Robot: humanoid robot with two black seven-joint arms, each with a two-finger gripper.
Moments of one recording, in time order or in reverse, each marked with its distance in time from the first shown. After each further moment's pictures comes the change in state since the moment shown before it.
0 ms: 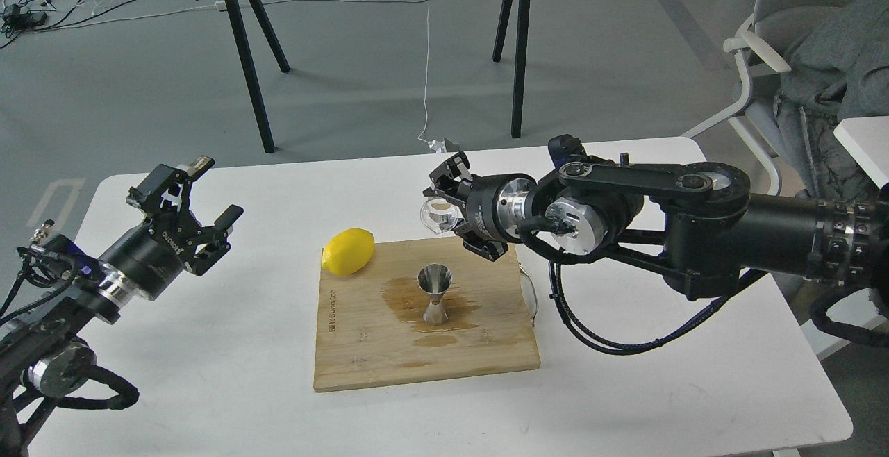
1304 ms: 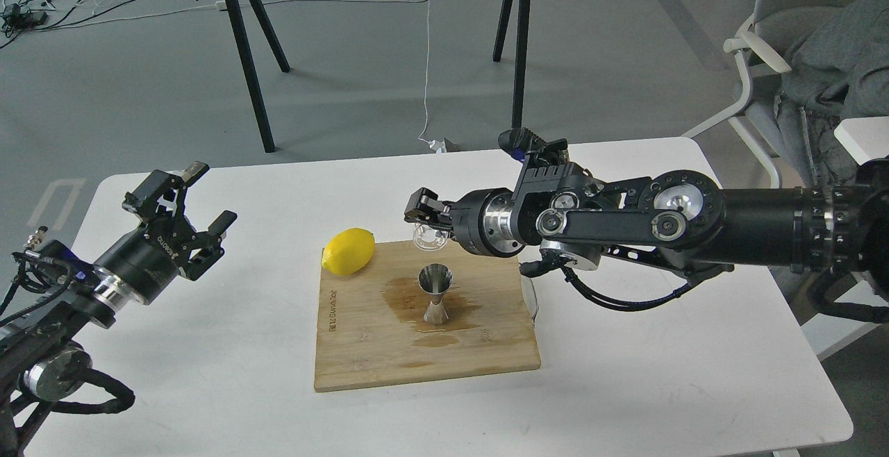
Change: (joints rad) left arm 0.002 -0.002 0.003 0.032 0.000 -0.003 0.000; right arm 0.097 0.049 -0.171 0.000 -0.436 0.152 0.009
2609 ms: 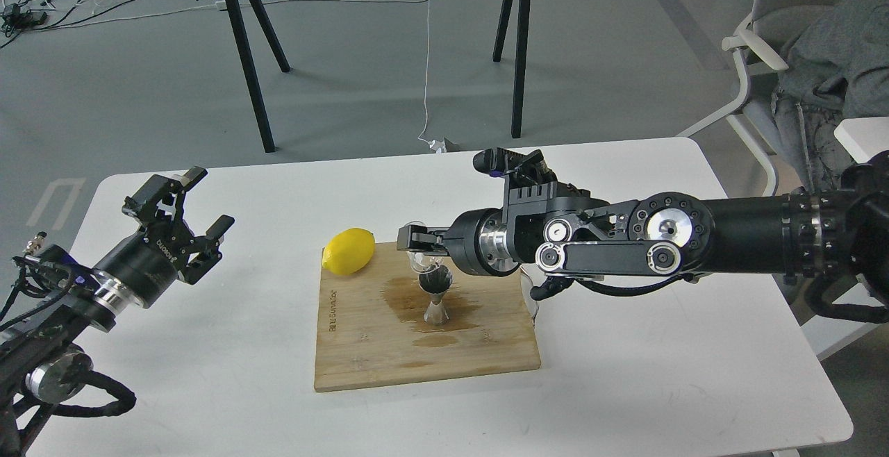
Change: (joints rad) left arm -0.001 -0.014 0.000 0.037 0.000 0.000 0.000; right arm 0.002 0.019 -0.058 0.001 -0.199 0.108 0.046
